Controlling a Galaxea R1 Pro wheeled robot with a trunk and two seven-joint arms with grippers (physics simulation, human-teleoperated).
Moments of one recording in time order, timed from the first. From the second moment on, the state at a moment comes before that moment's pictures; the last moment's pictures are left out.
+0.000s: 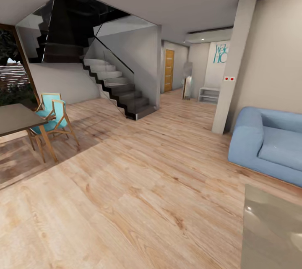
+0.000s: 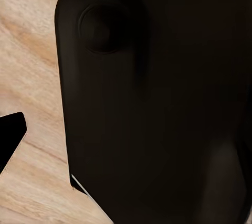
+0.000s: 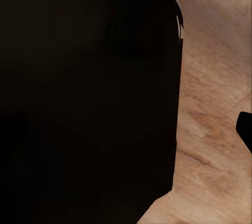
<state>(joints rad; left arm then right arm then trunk) 0.00 -0.02 0.00 -0.03 0.01 0.00 0.00 -0.01 0.00 0.00 0.00 0.00 -0.03 -0.01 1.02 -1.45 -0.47</state>
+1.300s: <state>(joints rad) 0.00 -0.02 0.00 -0.03 0.02 0.00 0.00 -0.01 0.00 0.00 0.00 0.00 -0.03 -0.01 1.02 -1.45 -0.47</state>
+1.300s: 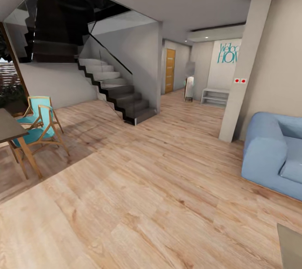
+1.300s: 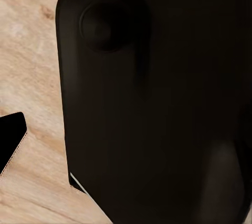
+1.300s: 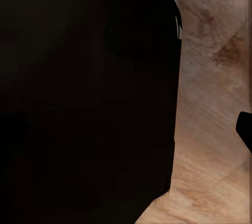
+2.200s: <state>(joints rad) 0.00 -0.02 0.00 -0.03 0.02 0.00 0.00 -0.01 0.00 0.00 0.00 0.00 -0.03 -0.01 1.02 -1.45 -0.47</state>
